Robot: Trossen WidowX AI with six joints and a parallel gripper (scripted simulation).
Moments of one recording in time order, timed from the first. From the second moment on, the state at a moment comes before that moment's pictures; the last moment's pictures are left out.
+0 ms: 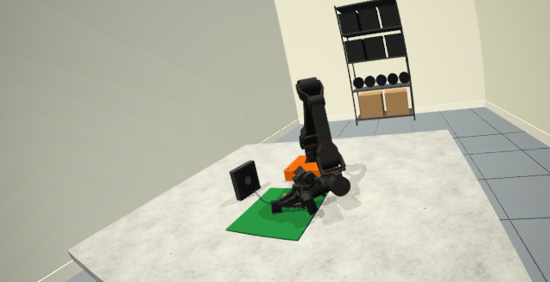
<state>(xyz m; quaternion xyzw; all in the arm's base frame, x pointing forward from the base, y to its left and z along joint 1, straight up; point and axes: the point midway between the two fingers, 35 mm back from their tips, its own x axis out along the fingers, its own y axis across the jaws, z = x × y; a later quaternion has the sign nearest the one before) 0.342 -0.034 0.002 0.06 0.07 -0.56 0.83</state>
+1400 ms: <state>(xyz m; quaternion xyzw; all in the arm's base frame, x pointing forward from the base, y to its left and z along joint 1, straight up) 0.342 -0.034 0.001 0.06 0.07 -0.56 0.83</state>
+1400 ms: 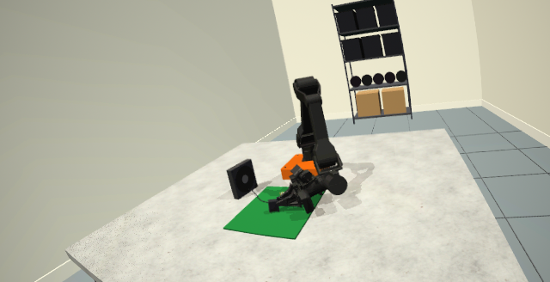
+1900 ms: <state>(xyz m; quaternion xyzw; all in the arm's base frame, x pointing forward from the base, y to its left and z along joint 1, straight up) 0.342 -0.034 0.001 0.06 0.07 -0.56 0.83</state>
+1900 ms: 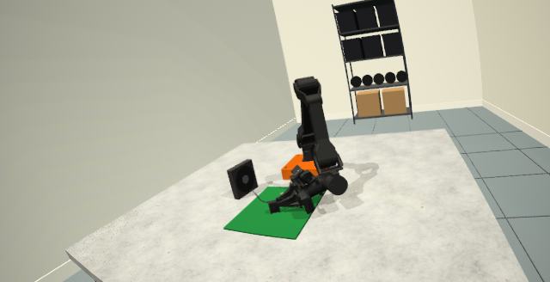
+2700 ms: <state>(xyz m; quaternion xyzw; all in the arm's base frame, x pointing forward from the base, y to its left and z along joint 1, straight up) 0.341 -0.033 0.002 0.06 0.07 -0.56 0.83</state>
